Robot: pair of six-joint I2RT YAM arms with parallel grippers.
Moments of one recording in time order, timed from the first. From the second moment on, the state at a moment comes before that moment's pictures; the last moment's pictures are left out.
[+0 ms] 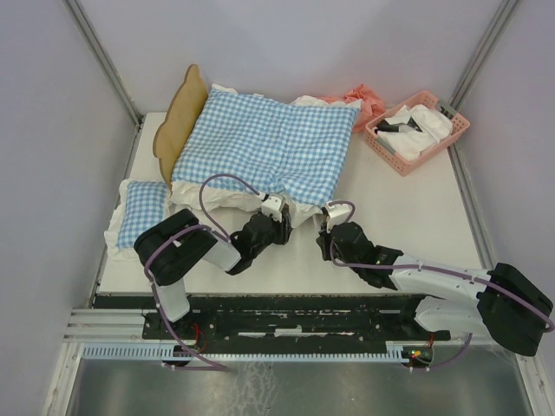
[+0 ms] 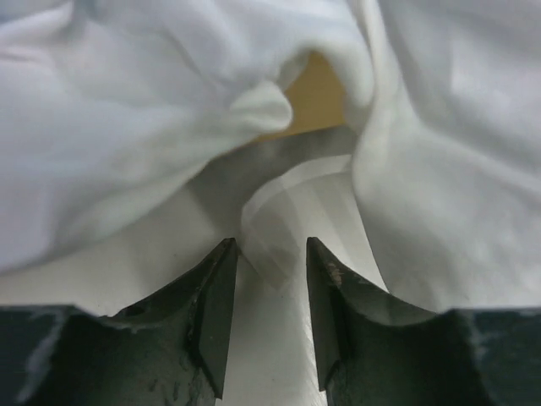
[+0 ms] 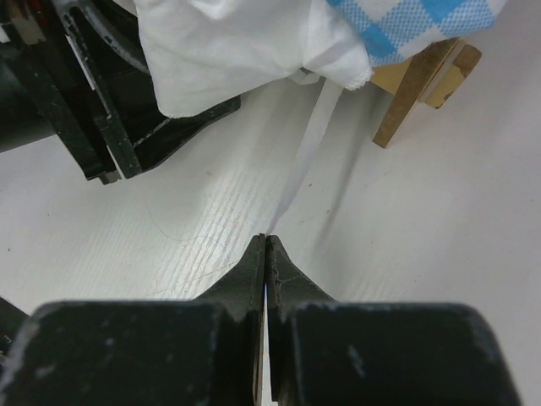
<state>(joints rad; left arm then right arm) -0.82 1.80 0.51 0.92 -0.20 -0.31 0.93 1.15 0.45 0.13 0.32 0.39</state>
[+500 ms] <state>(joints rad) -1.00 1.69 0.36 0.93 -0.18 -0.51 0.93 1.18 0.45 0.21 0.31 0.40</state>
